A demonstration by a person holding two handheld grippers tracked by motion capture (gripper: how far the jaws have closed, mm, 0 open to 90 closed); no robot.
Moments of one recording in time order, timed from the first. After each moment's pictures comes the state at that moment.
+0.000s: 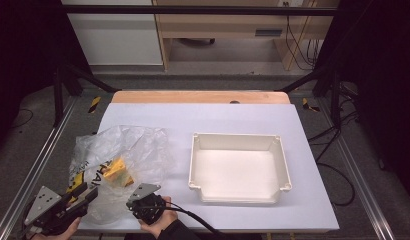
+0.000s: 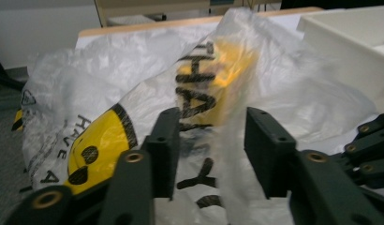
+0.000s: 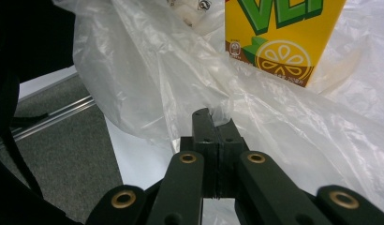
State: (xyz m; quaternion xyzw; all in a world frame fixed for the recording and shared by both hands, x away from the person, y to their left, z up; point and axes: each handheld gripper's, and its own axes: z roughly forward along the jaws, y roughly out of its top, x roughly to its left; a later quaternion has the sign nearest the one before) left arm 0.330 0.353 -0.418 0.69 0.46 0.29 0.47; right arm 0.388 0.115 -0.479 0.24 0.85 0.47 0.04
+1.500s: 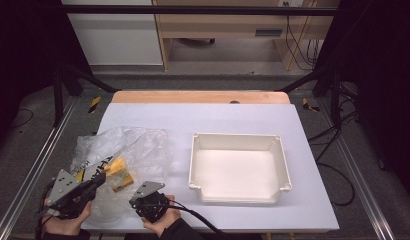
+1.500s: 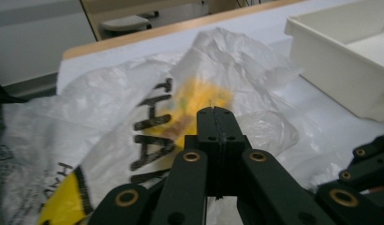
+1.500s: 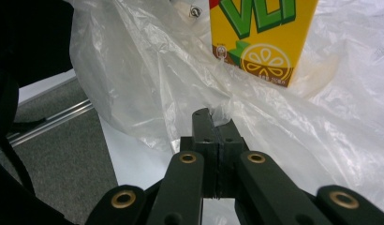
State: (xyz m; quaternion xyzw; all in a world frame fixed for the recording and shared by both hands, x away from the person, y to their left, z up) left arm 0.356 0.324 -0.391 0.72 0.44 0.31 0.44; right arm 0.391 0.107 -0.475 0.25 0.85 0.47 0.05
